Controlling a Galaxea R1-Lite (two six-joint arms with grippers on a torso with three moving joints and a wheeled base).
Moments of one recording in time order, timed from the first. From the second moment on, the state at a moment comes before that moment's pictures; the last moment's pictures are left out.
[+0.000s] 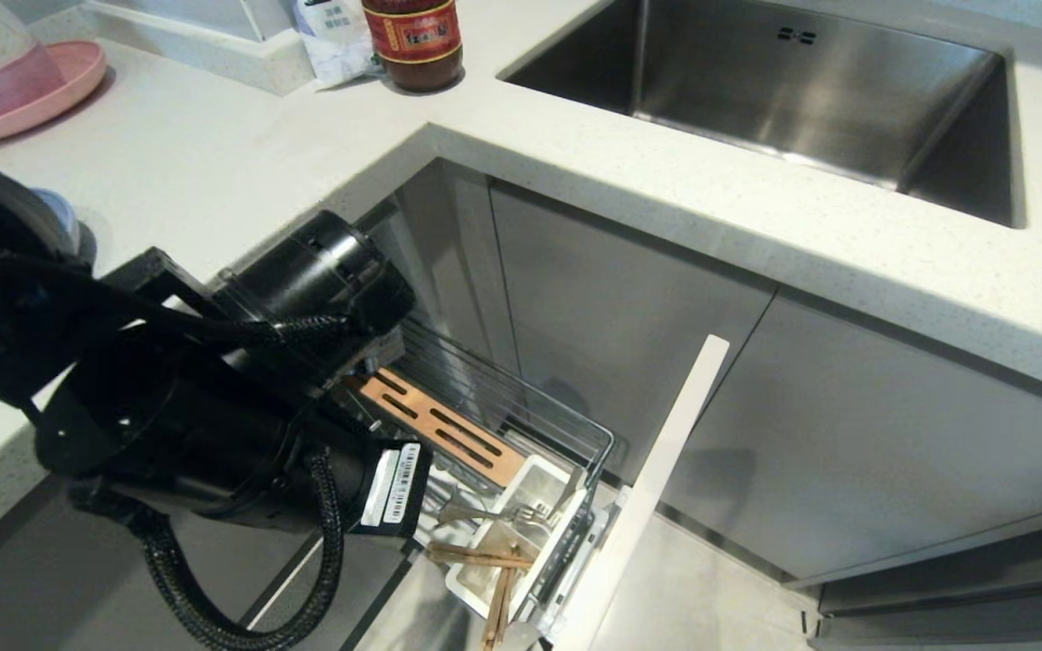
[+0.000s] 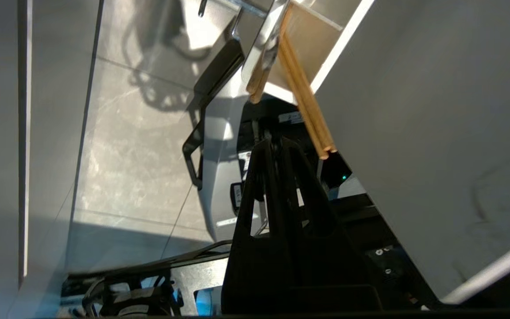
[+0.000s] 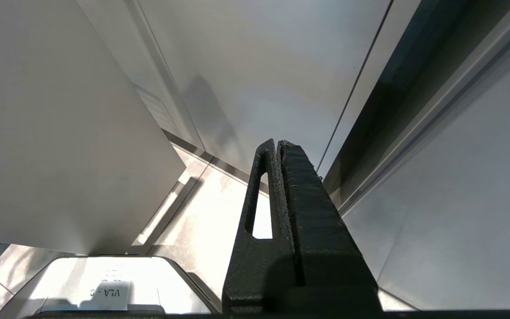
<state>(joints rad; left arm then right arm) -0.83 1.59 -1.38 0.87 0.27 -0.57 0.01 0.00 0.00 0.00 0.00 0.02</state>
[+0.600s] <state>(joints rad) -0.86 1.61 -1.18 0.61 0.35 -0.57 0.00 0.00 0.00 0.00 0.00 0.02</state>
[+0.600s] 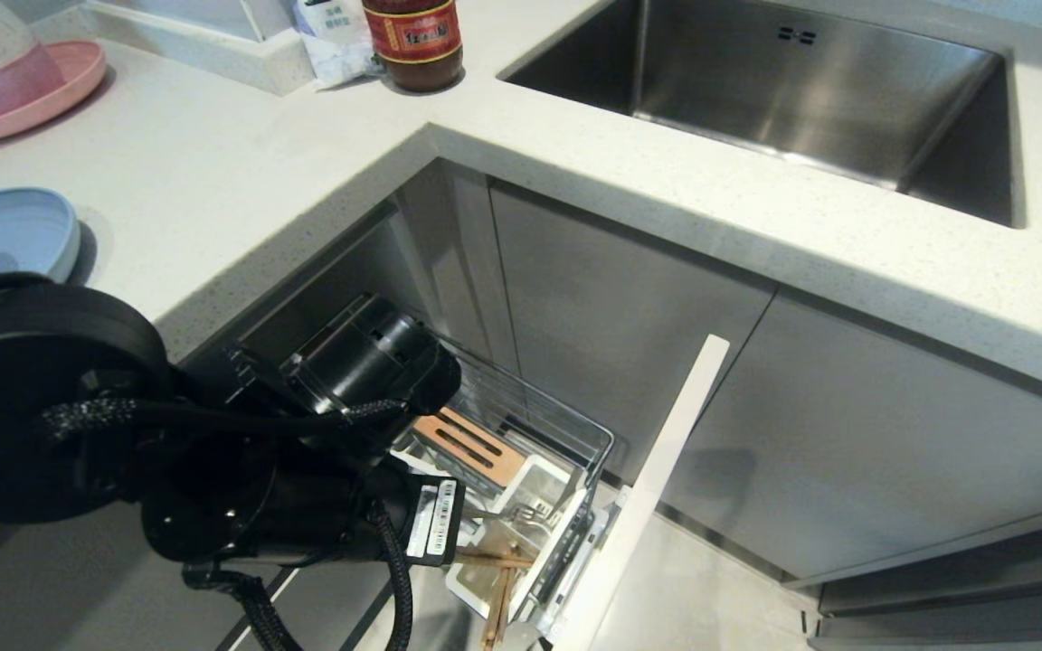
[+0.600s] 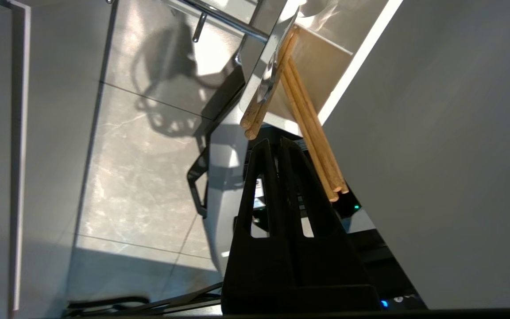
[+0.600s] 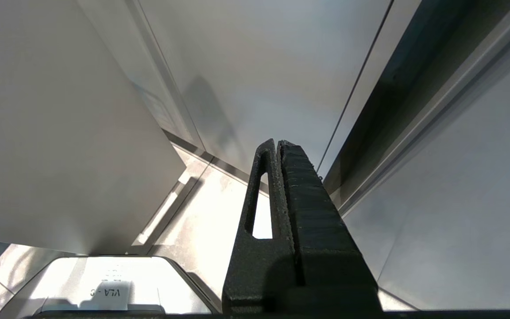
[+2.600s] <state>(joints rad) -0.85 1.80 -1.14 0.41 0.44 -0.60 0.00 0.00 0.00 0.00 0.00 0.02</state>
